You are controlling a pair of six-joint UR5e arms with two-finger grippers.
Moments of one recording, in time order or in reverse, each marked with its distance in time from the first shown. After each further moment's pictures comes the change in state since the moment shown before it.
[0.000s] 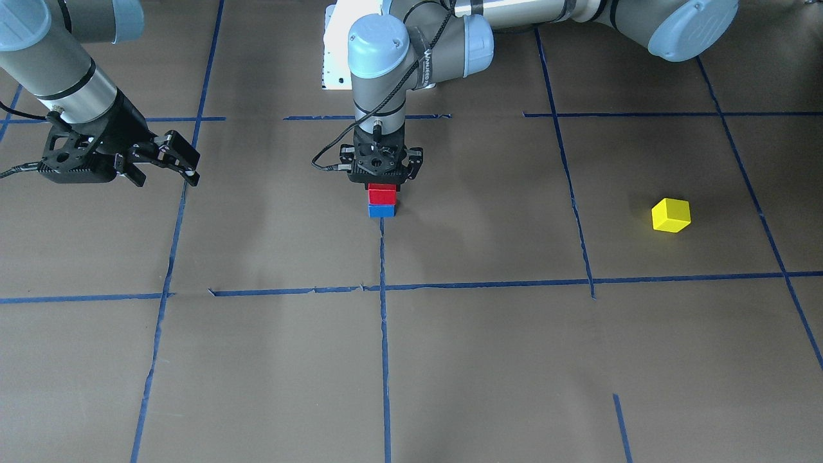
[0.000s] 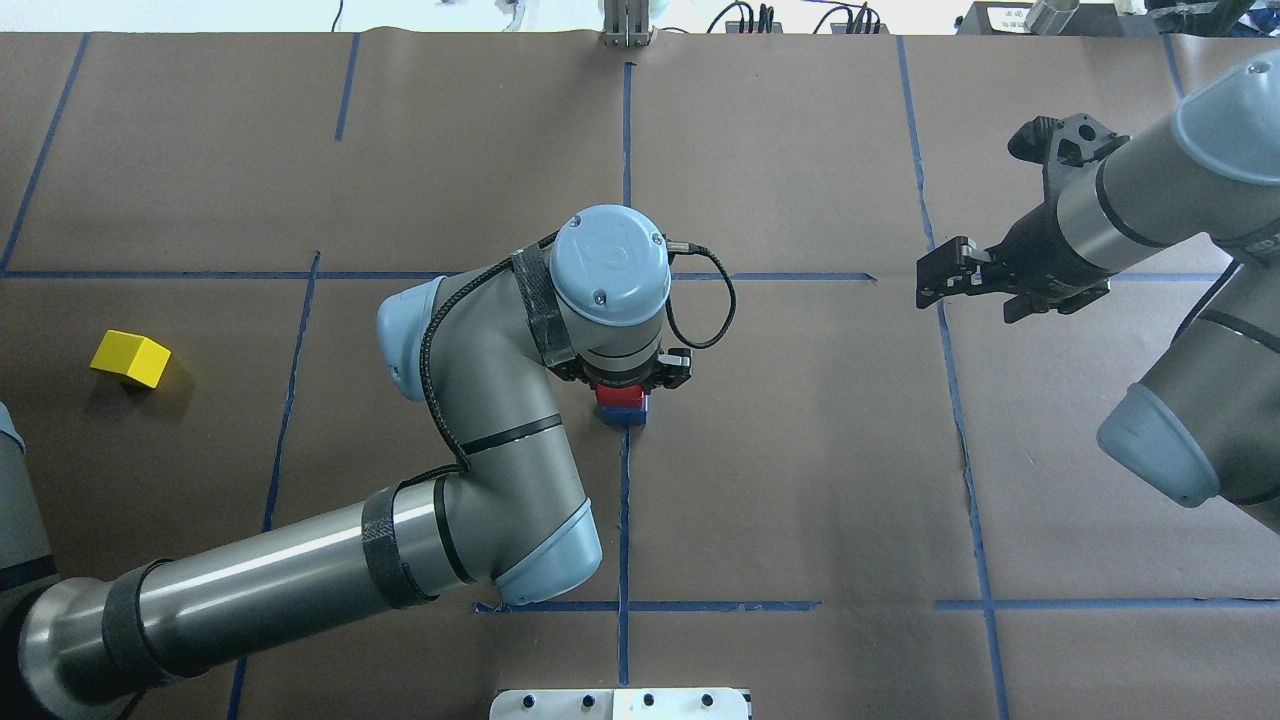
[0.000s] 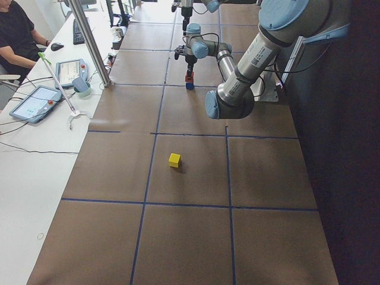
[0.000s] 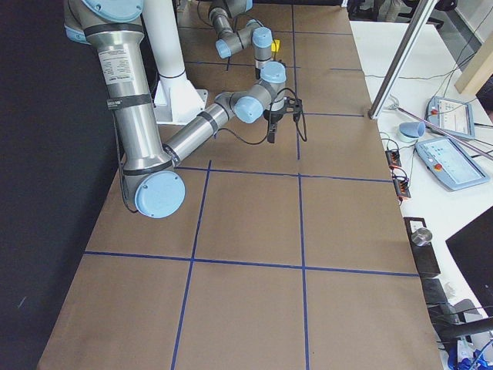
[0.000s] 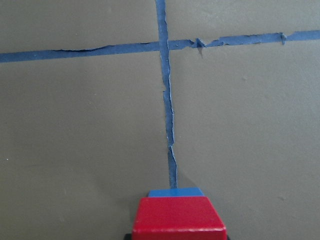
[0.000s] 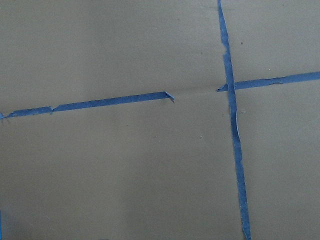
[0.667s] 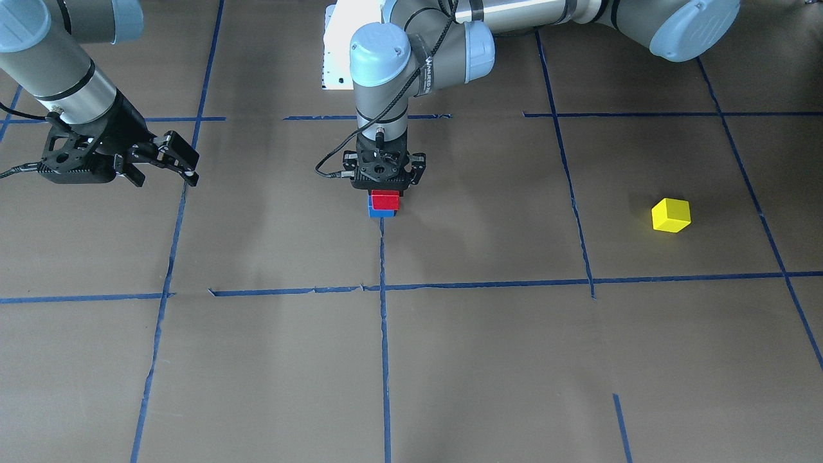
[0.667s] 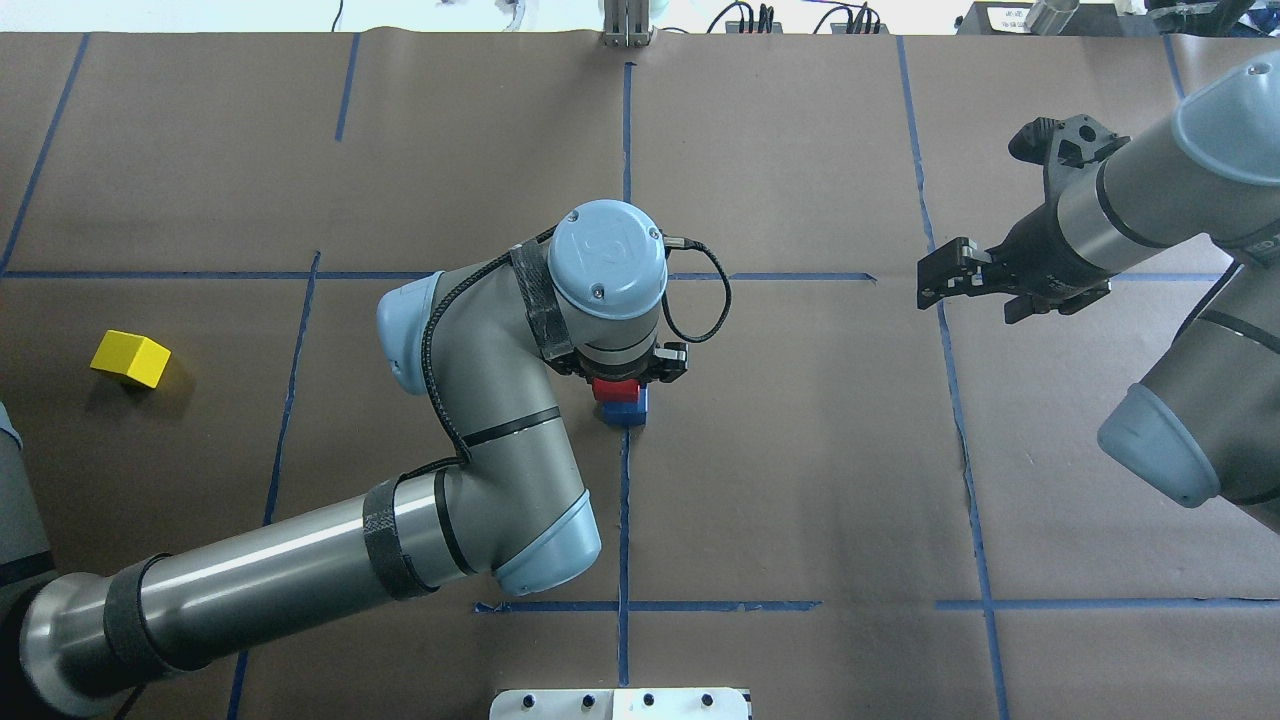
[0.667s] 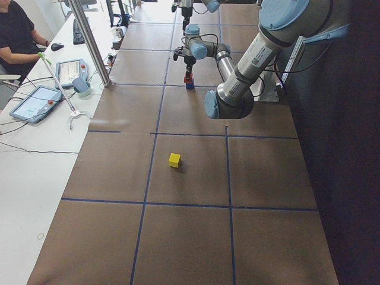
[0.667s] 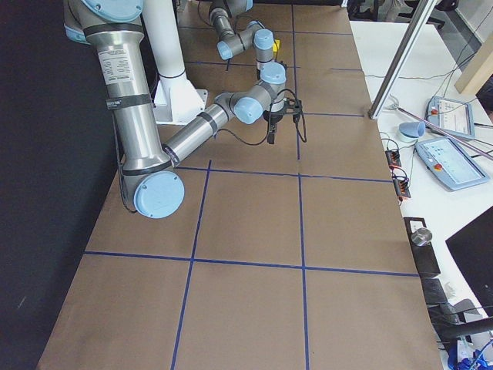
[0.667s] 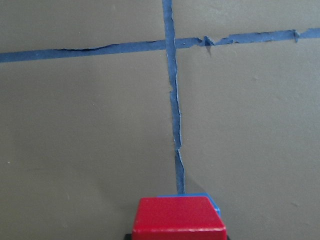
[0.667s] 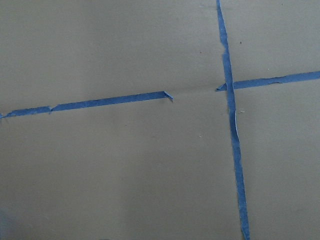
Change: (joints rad) left arm -0.009 -0.002 0.009 -0.005 0.002 0.004; right arm 0.000 -0.001 0.000 0.000 0.000 -0.001
